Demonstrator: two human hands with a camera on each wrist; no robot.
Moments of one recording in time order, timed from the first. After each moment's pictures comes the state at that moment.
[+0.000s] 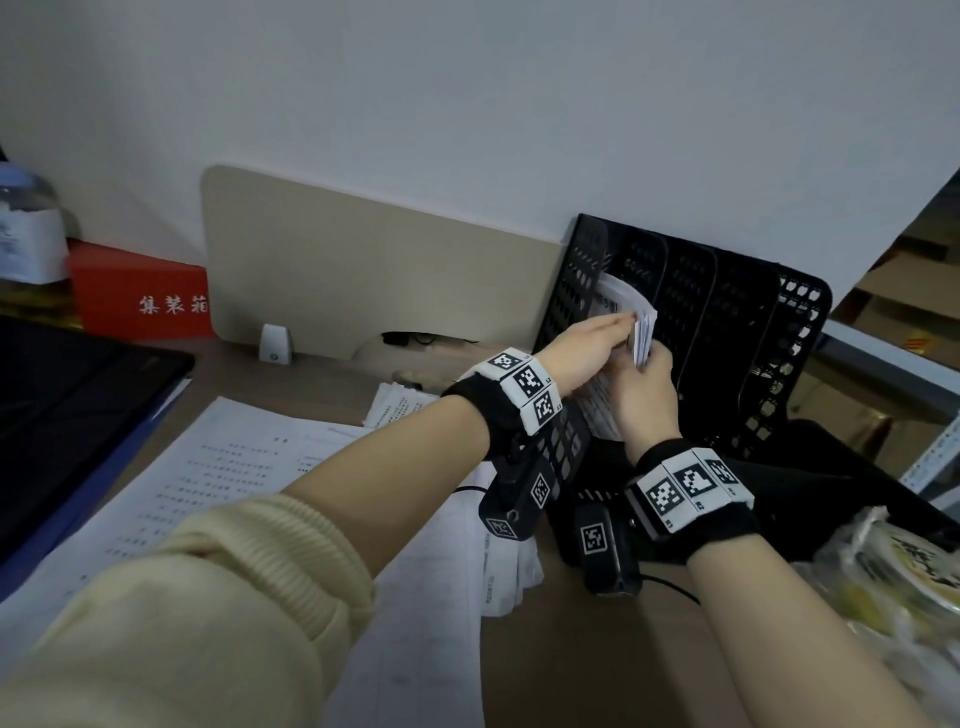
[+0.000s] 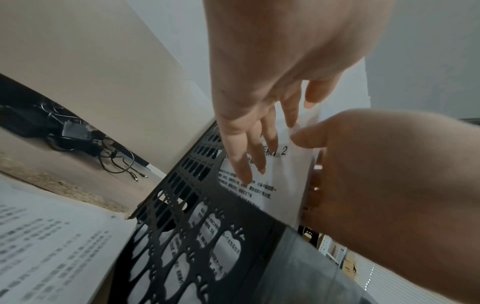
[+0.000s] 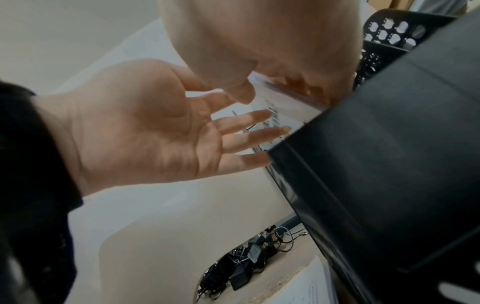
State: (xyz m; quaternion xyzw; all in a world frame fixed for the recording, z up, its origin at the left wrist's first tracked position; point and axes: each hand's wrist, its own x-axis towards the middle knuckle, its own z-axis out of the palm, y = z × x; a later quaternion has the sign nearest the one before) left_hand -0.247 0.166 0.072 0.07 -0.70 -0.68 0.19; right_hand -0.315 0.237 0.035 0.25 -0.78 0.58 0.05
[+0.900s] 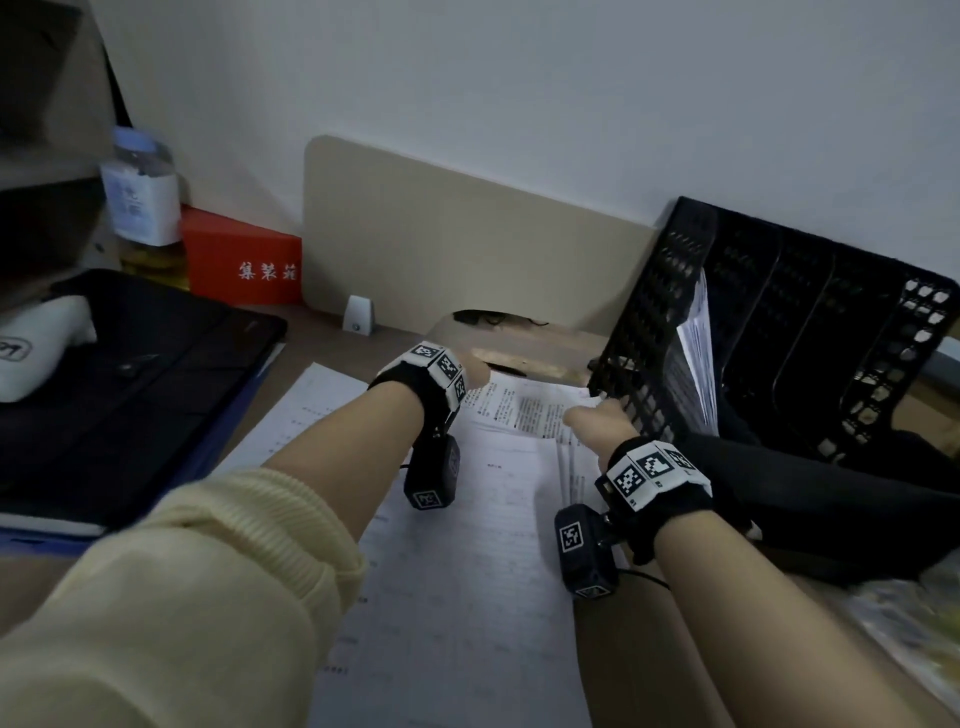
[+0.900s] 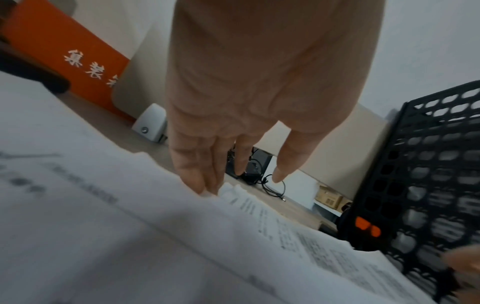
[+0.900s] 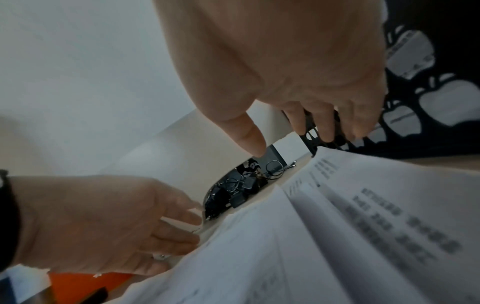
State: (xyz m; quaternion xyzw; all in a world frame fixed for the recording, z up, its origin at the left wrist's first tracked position) left_hand -0.169 -0.008 -0.033 0.42 -0.80 -0.42 0.07; right_hand -0.268 0.158 -0.030 0.17 -0.89 0.38 -0.19
